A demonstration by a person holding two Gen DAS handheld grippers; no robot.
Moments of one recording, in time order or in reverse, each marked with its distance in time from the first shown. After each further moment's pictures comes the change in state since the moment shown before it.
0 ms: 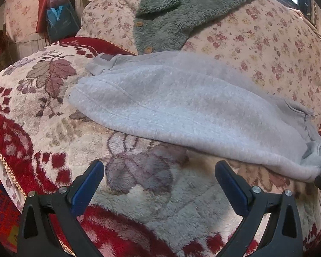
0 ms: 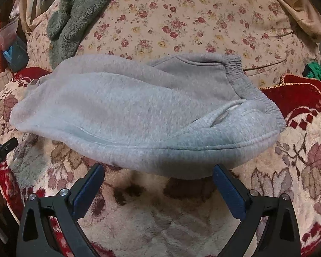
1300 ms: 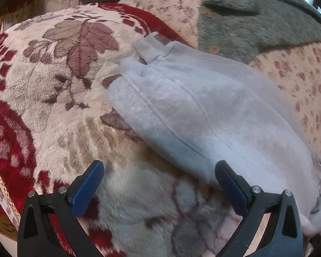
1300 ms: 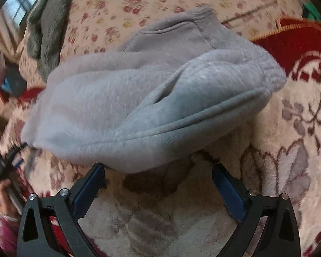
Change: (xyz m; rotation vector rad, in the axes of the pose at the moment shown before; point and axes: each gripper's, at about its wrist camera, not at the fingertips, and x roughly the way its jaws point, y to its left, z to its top) left arm 0.077 0.109 0.046 -0.282 0.089 0.063; right arm 0.029 -0.095 0.000 0.267 0.177 0.215
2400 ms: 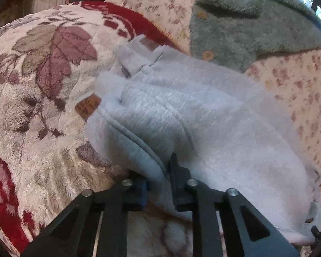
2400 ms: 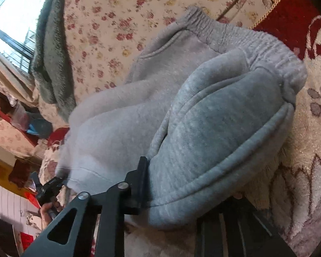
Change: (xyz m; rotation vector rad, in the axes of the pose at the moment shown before) left arm 0.021 -0.010 0.038 0.018 0.005 -0.112; right arm -0.002 -0.015 0.025 0.150 -0.117 0.244
